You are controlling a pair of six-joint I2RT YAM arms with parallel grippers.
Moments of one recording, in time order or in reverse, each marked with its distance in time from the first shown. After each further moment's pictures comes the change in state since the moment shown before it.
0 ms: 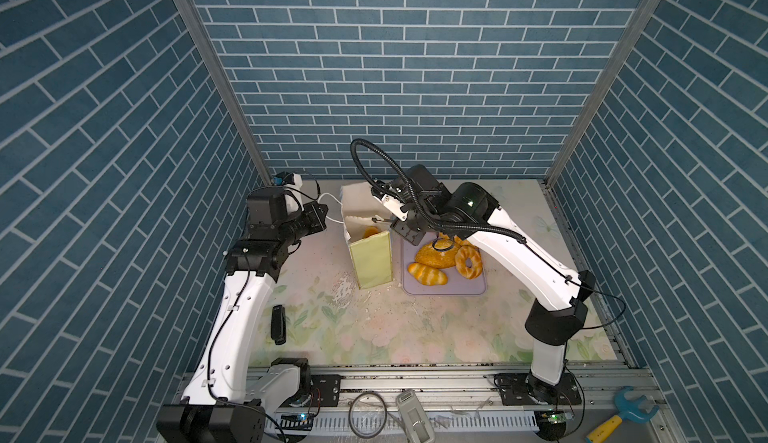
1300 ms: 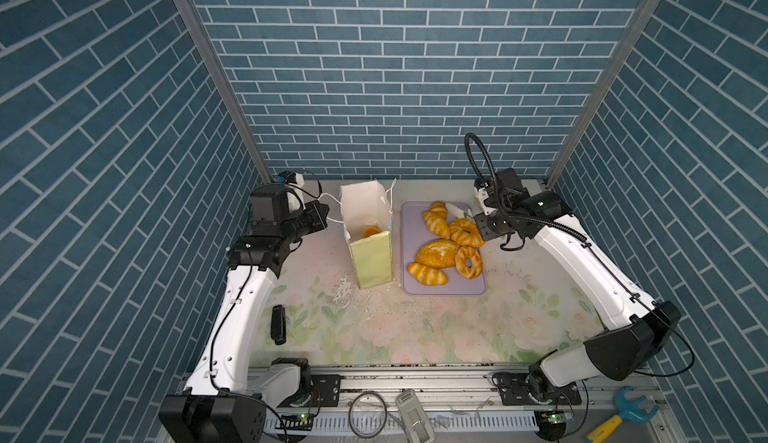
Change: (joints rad) left arm 0.000 0.032 0.010 0.000 0.000 0.003; right arm -0.514 -0.384 -0.718 0.103 -0.076 0.277
